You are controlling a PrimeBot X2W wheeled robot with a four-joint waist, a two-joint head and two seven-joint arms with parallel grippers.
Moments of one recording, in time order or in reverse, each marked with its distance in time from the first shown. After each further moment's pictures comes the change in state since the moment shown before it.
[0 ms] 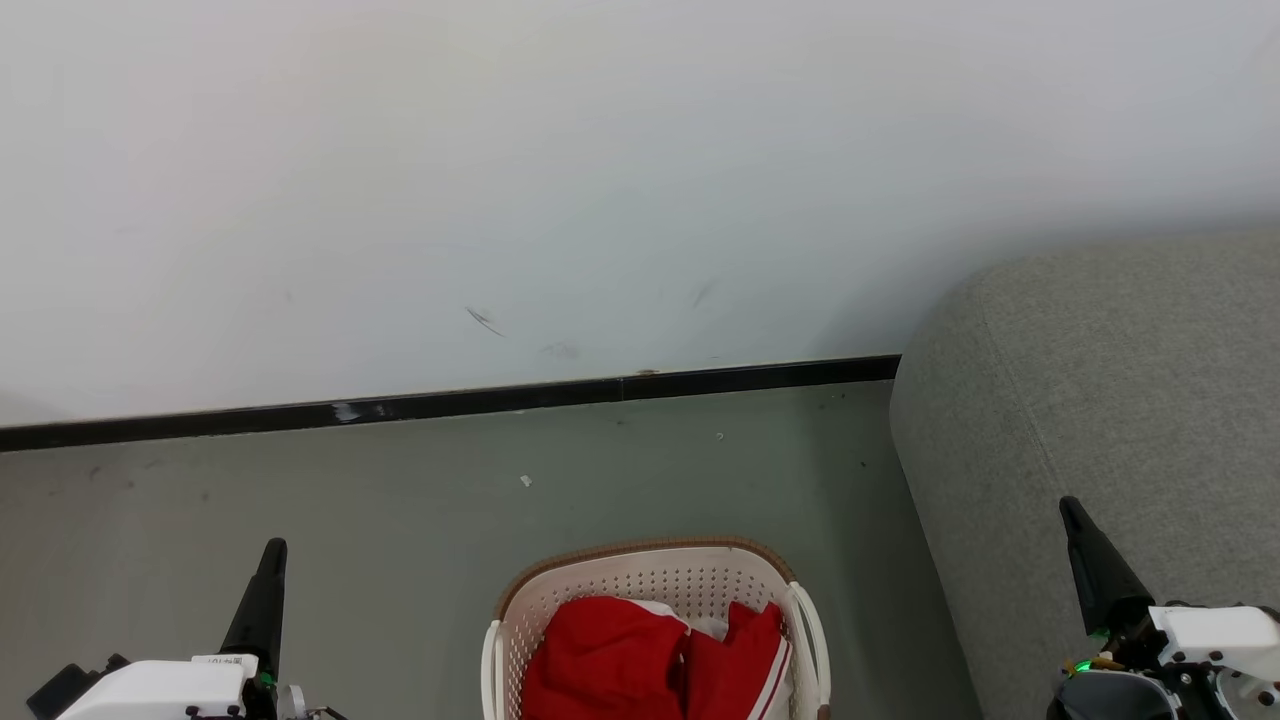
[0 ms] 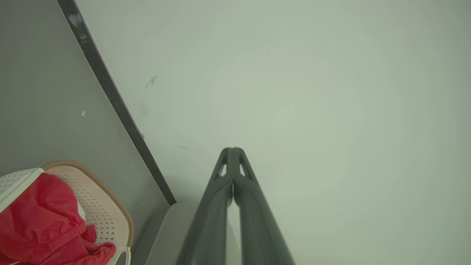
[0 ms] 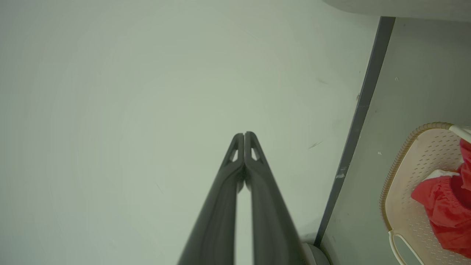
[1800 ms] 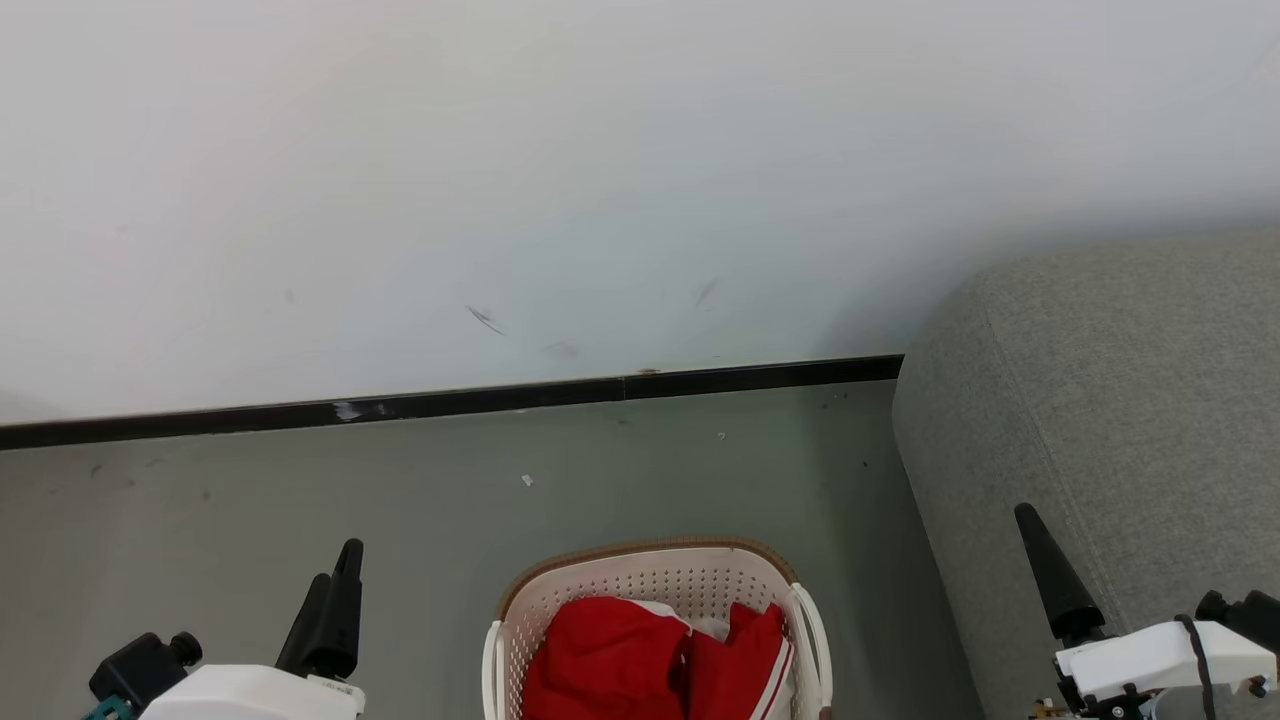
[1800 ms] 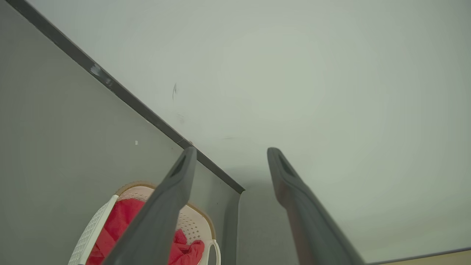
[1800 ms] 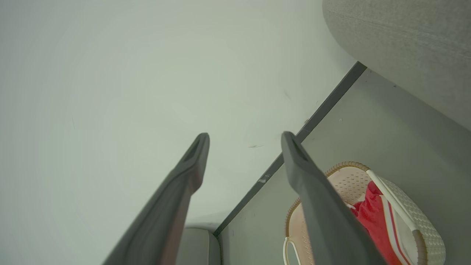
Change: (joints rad) left arm 0.041 0.006 -0.126 -0.044 0.436 0.046 -0.124; right arm 0.057 0.027 0.043 -0.058 -0.518 0.000 -0.092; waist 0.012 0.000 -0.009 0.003
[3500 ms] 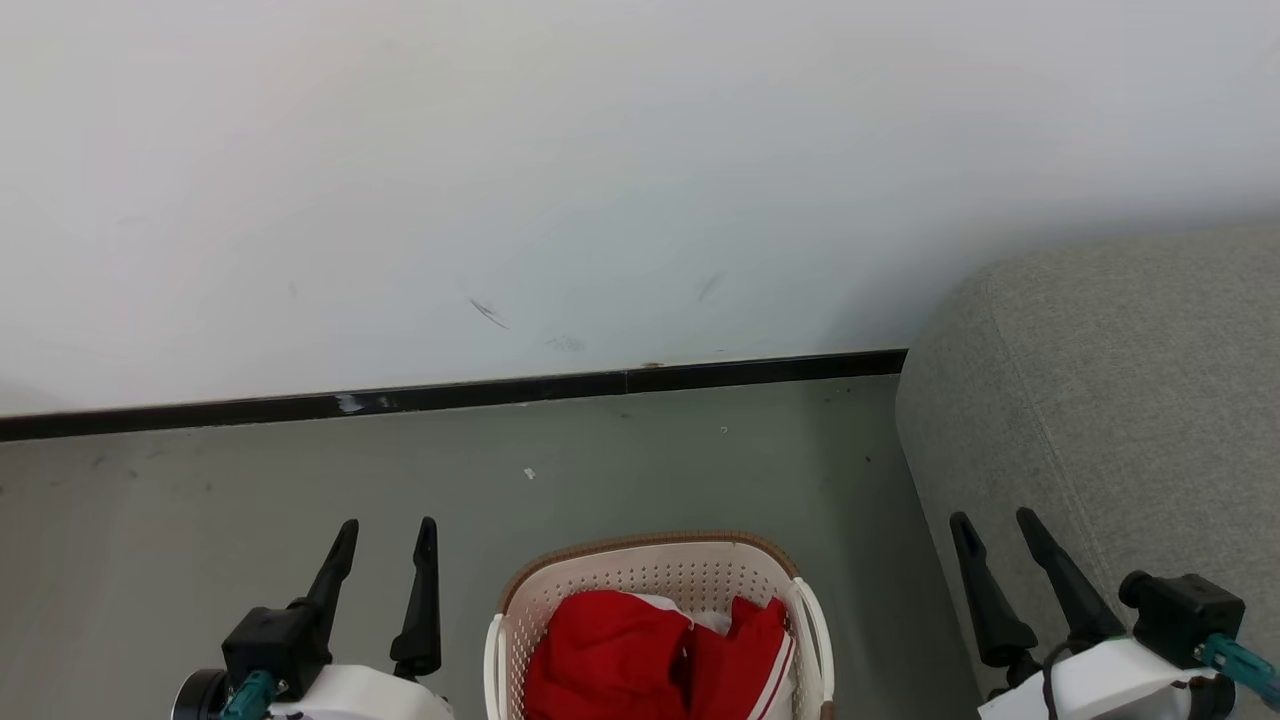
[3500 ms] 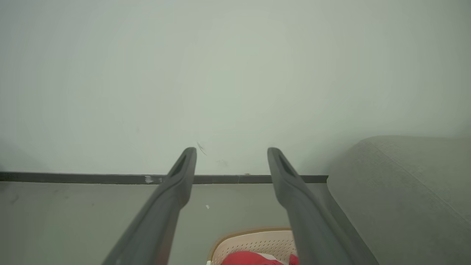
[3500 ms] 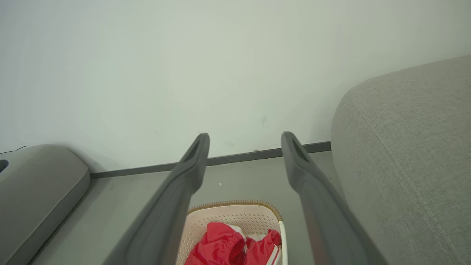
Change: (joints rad) left arm 0.005 0.008 -0.149 -0.106 0.794 0.177 -0.191; right arm 0.057 0.020 0.041 -0.142 -0.868 0.000 -0.156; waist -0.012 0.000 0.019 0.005
